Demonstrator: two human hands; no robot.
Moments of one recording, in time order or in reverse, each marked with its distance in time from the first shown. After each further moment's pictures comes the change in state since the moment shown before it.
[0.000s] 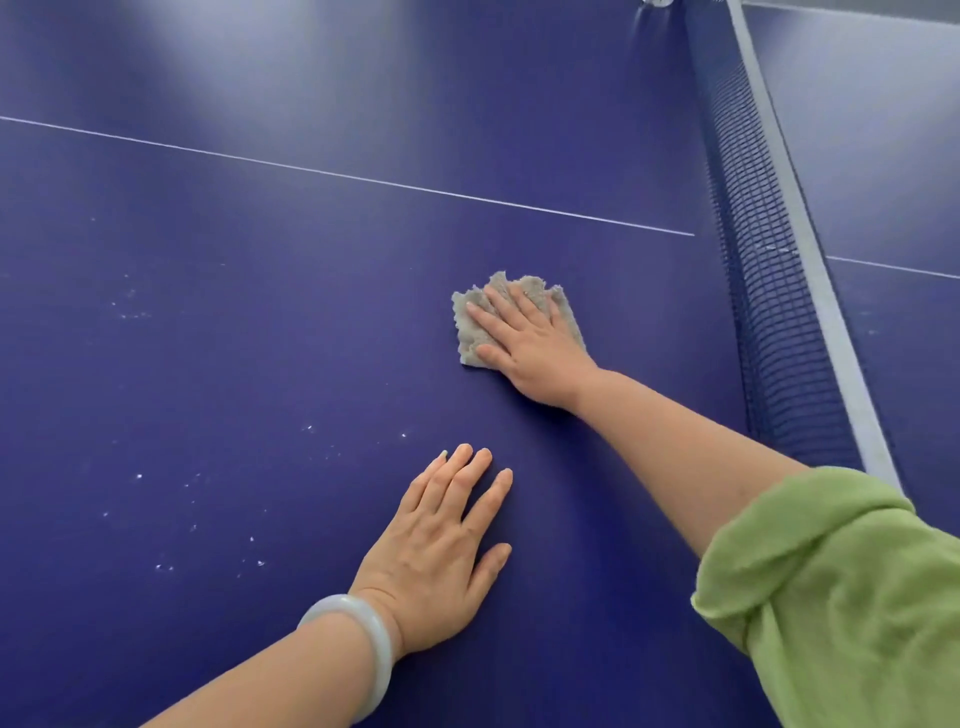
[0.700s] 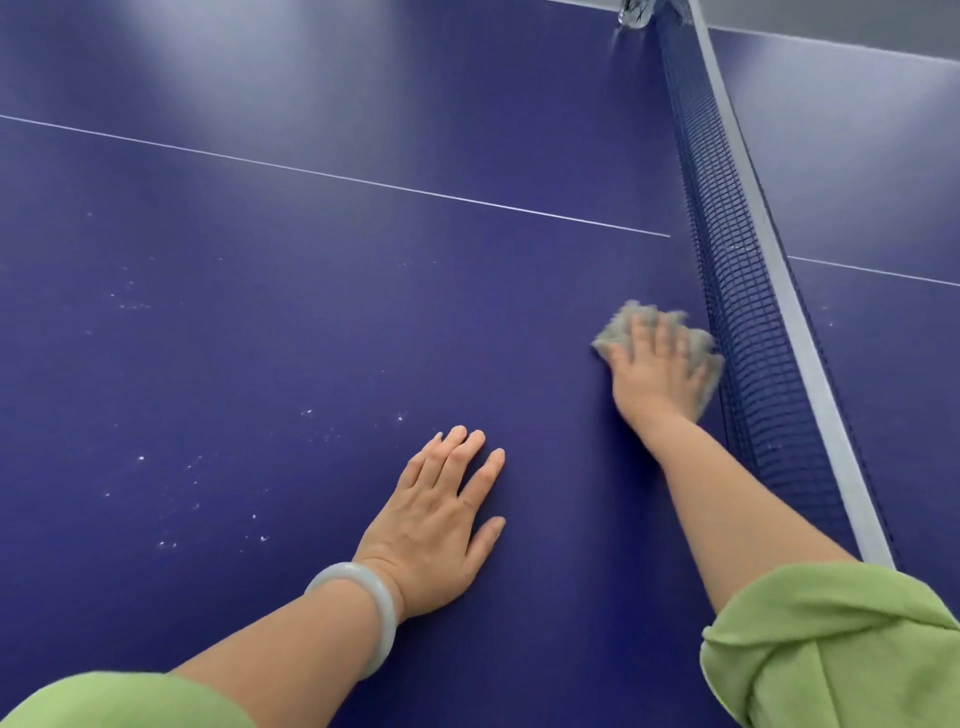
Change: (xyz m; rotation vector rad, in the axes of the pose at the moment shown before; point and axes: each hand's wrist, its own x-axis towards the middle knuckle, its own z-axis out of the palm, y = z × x) left_hand 0.001 0.000 0.007 -0.022 0.006 -0.010; right_hand -0.098 0.056 0.003 -0.006 0.242 0.811
